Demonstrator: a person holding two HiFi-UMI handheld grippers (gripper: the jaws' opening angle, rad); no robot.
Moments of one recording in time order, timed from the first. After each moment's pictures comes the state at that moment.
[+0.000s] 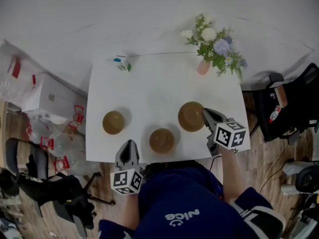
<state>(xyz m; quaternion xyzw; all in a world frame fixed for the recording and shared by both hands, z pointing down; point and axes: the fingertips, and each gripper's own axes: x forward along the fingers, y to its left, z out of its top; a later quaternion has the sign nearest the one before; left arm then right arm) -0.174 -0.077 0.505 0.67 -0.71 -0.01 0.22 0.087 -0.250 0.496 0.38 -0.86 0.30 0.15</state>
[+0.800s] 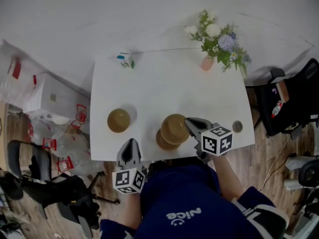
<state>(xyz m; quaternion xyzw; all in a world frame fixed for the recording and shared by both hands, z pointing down) -0.194 -0.067 0.507 0.68 -0.70 0.00 0.21 -0.001 -0.182 0.515 0.28 -0.89 0.32 0.18</state>
